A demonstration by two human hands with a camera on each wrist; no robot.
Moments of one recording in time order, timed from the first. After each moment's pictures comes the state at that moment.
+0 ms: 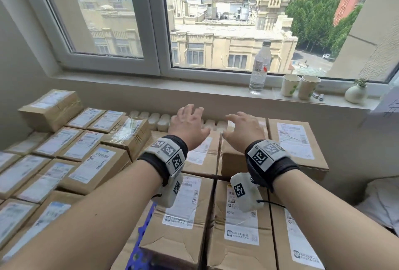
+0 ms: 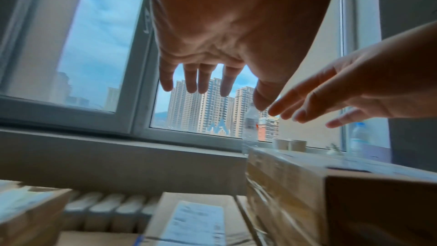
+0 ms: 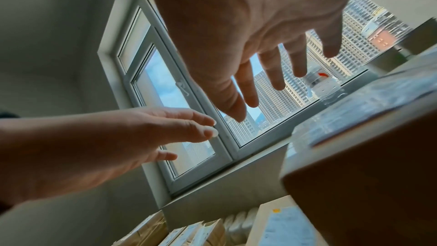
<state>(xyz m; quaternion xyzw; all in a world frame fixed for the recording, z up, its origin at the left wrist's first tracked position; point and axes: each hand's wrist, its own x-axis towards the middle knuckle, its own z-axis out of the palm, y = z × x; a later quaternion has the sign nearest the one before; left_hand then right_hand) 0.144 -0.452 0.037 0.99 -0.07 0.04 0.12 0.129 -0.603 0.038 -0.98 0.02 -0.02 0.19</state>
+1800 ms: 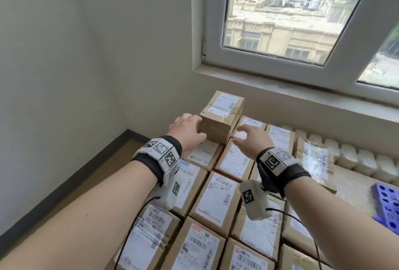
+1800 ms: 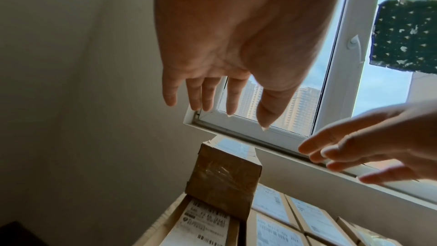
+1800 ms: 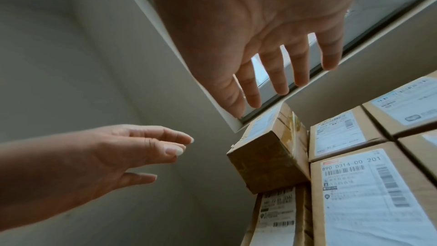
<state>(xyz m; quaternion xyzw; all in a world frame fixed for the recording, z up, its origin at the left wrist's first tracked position) 0.219 0.209 0.018 0.97 0.08 -0.05 0.22 0.258 0.022 0.001 -0.97 -0.09 0.08 0.22</state>
